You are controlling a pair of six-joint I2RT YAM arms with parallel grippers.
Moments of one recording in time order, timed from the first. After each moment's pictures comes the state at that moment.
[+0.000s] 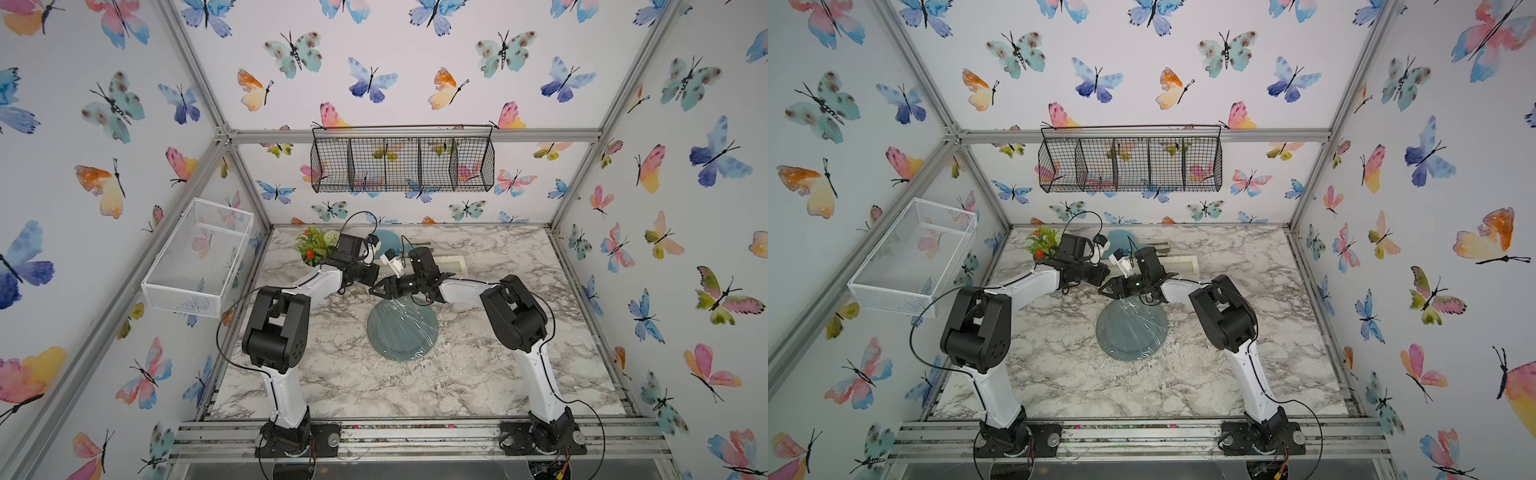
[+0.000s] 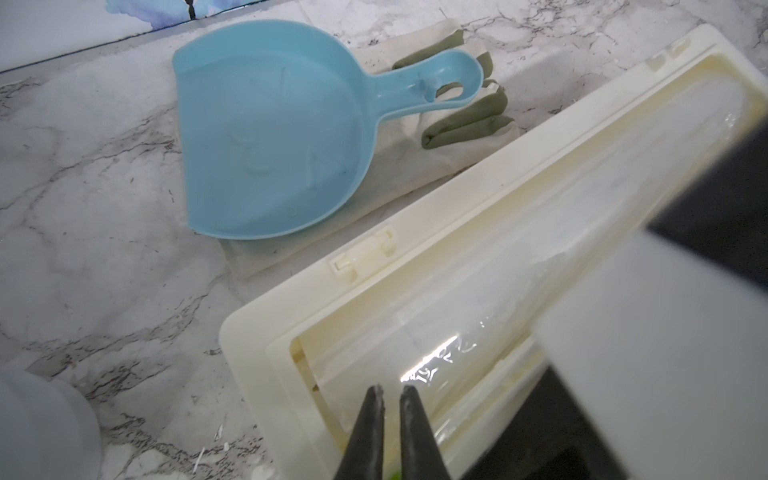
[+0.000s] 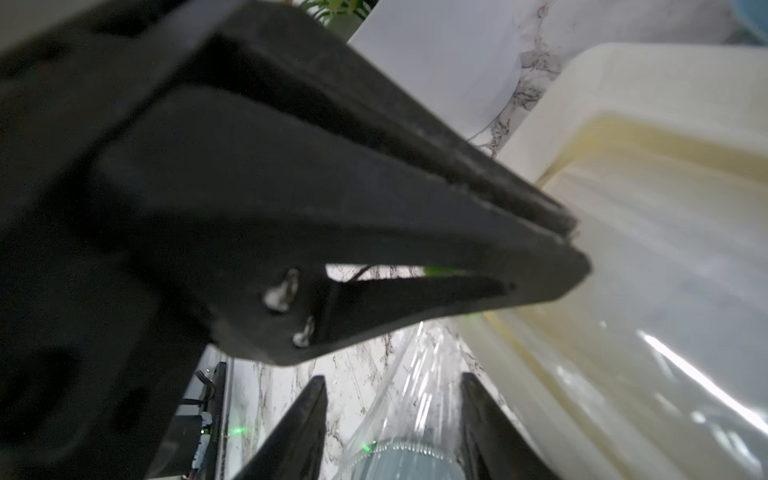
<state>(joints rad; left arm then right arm) -0.32 1.88 1.29 -0.24 0.27 0.07 0.67 2.28 1.52 0.19 -0.78 0.42</state>
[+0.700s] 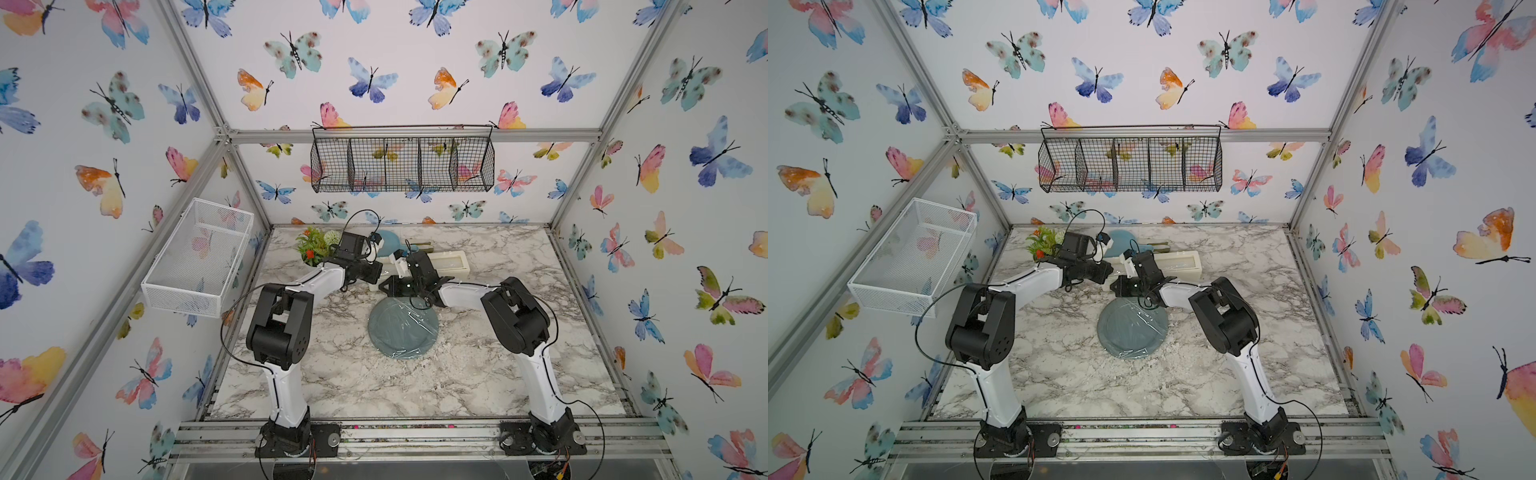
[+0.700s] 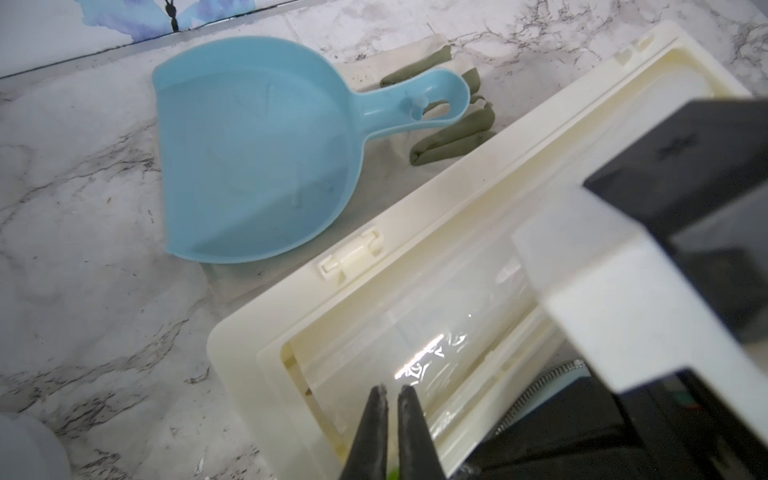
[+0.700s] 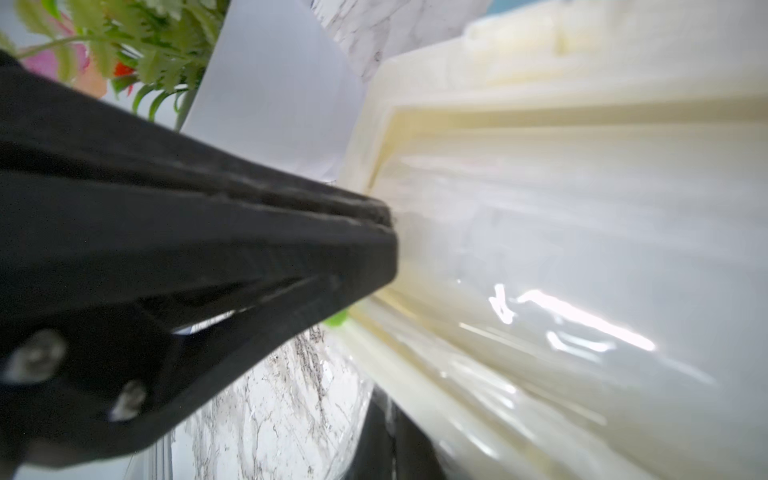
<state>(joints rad) -0.32 1.91 1.33 -0.24 0.28 0.07 0.70 2.23 1.44 0.17 -0.42 0.61</state>
